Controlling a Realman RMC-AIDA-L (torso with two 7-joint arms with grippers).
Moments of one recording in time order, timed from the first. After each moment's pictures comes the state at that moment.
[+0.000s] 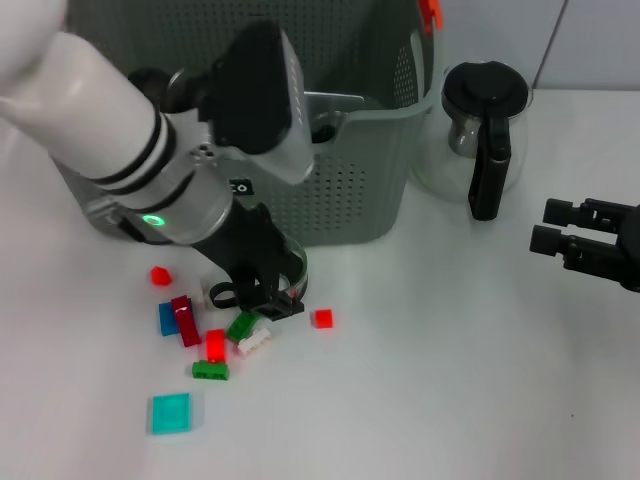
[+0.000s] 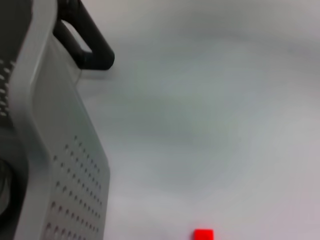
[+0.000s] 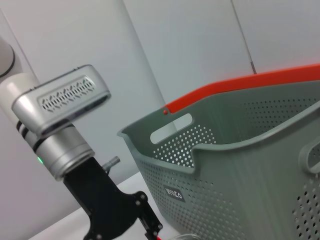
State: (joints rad) left arm -0.70 -2.17 1.34 1.28 2.60 1.57 -1.97; right arm 0.43 2.03 -0.58 -0.71 -1.93 -1.72 1.52
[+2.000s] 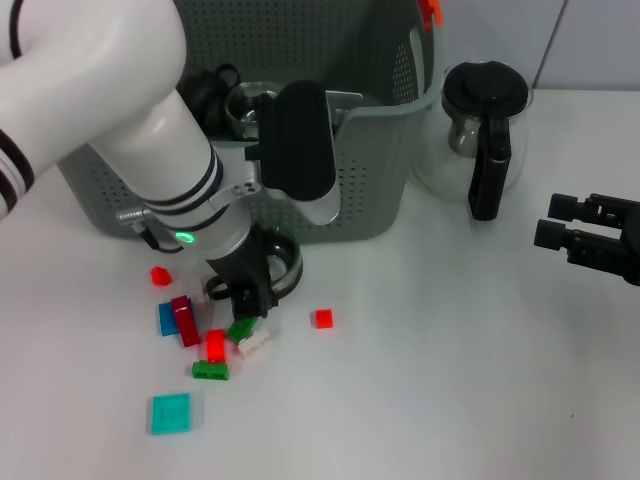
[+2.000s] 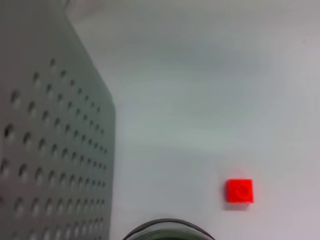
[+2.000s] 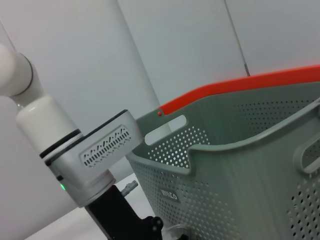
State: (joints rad) left arm -0.81 -2.17 1.47 1.03 2.74 1.40 -2.04; right arm 0.44 2.03 -0.57 -0.71 -1.93 -1.71 1.52
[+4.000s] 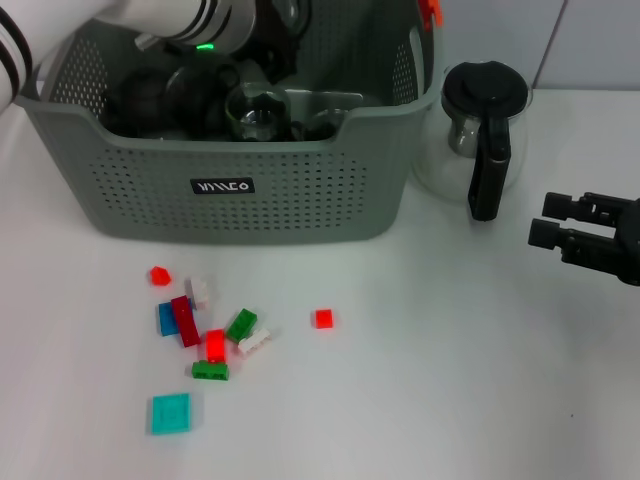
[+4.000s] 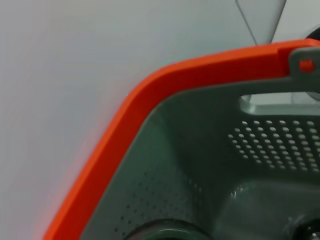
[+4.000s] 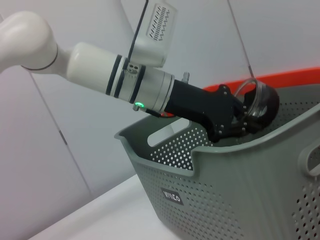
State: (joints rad) left arm -1.02 -2.13 1.13 0.77 2.79 0.75 -1.97; right arm 0.44 2.03 -0.57 -0.71 -1.93 -1.71 1.52
